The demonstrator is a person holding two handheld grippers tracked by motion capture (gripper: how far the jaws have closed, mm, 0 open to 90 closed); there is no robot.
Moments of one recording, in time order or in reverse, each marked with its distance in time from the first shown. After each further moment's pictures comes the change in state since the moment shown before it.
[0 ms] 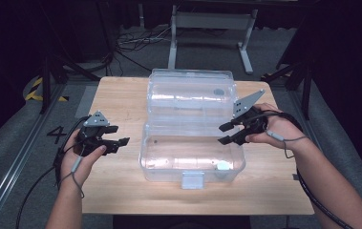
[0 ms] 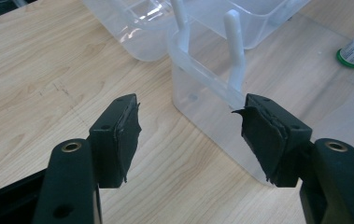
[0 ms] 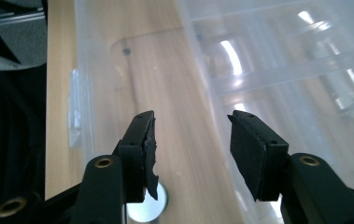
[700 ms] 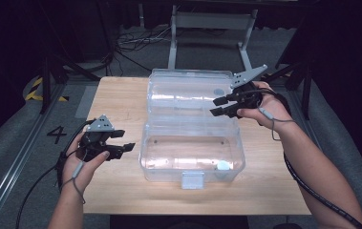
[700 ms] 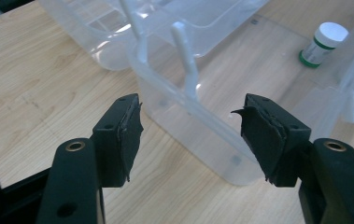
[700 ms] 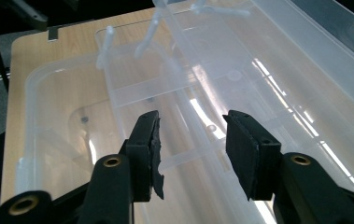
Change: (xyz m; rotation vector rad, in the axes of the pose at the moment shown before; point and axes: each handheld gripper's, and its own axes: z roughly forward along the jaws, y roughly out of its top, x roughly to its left) left arm -0.023 0.005 -0.005 -0.019 -0.077 0.049; right arm -0.040 0.035 -0.007 -0.156 -0.102 0.085
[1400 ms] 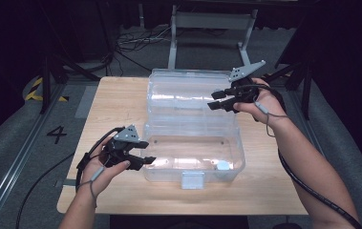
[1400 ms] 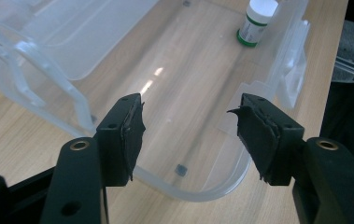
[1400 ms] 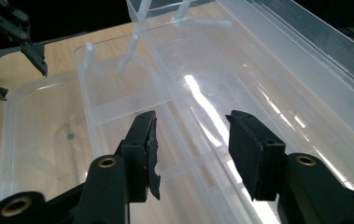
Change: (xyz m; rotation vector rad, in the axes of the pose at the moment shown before) left arm -0.037 0.013 0.041 0.087 -0.198 0.124; right arm -0.015 0.004 0.008 -0.036 -0.026 0.038
